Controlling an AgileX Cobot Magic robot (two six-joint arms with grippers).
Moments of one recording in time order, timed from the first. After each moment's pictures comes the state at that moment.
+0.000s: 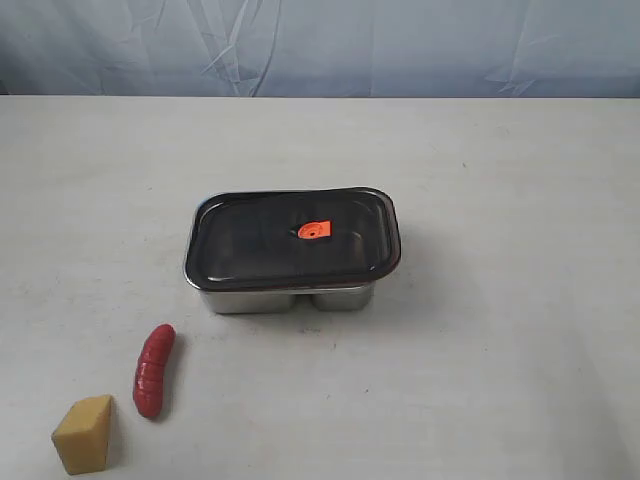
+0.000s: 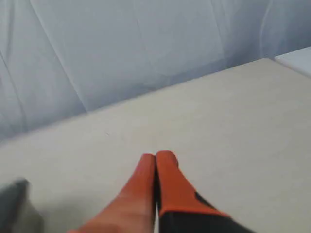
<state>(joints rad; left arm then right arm) 0.00 0.01 0.00 -0.06 0.23 0.00 0.02 0.00 0.00 0.19 0.24 0.05</state>
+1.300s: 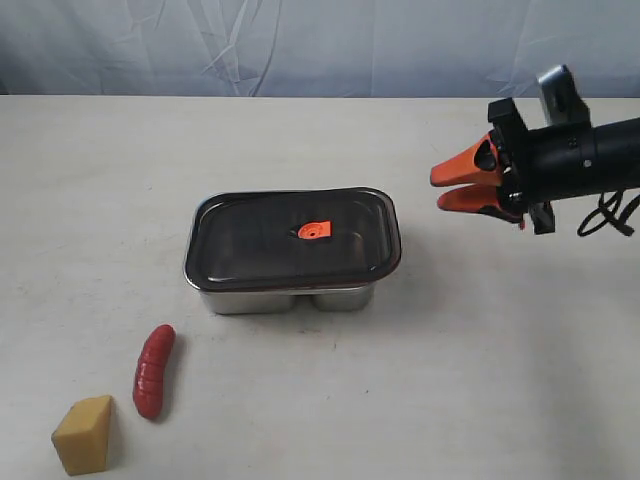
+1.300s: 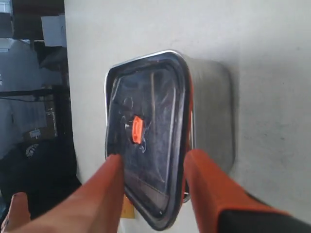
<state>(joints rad) 0.00 0.01 0.00 -0.06 0.23 0.00 0.05 1.87 -0.95 1.37 1.09 -0.89</state>
